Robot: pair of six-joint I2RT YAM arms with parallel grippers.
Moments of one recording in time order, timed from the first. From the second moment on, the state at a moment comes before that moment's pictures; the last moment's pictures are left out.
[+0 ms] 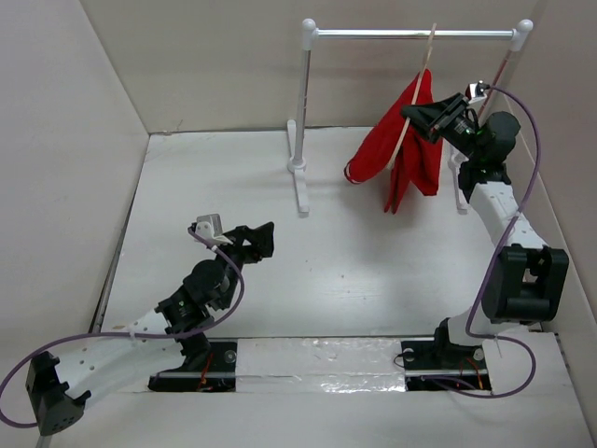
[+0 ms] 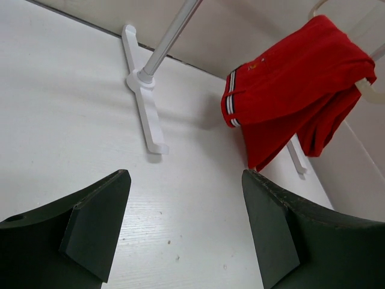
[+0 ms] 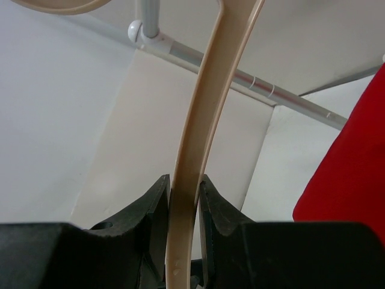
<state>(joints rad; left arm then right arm) -0.97 0.57 0.37 0.23 -0.73 -0.55 -0.07 1.52 1.22 0.58 -0.78 1.40</state>
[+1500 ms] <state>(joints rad) -0.97 0.61 0.36 0.23 -0.72 -0.54 -0.27 1.69 1.47 0.50 -0.89 1.35</state>
